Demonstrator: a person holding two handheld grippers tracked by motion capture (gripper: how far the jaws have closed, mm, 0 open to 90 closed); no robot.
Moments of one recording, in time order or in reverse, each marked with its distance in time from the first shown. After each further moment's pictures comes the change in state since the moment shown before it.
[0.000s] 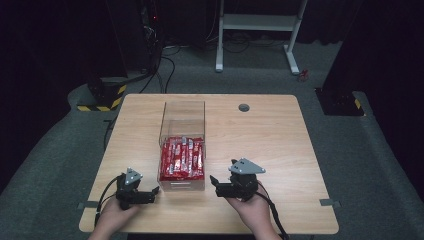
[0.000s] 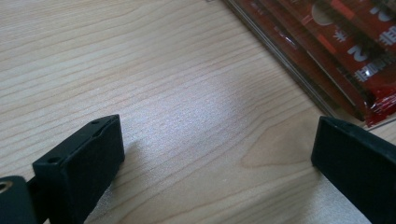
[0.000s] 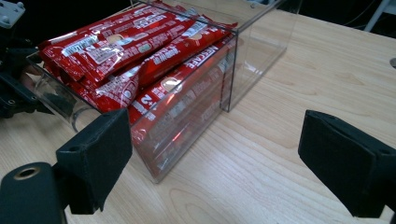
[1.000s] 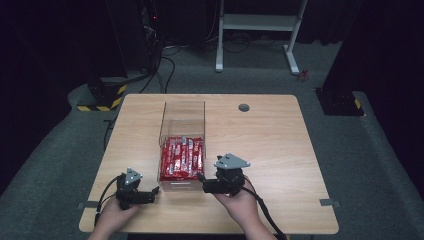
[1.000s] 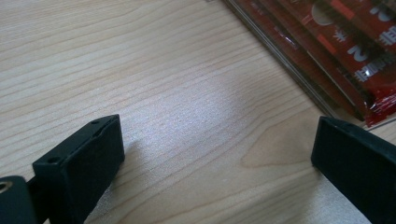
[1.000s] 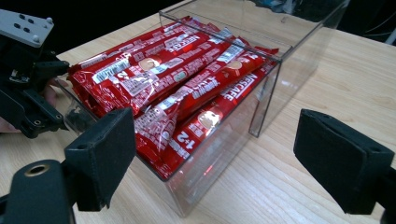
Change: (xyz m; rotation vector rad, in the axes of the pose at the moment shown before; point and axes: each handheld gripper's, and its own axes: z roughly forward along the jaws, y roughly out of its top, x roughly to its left) left arm 0.000 0.000 0.000 0.000 -0.001 0.000; right arm 0.020 0.022 0.021 -0.001 0.057 -0.031
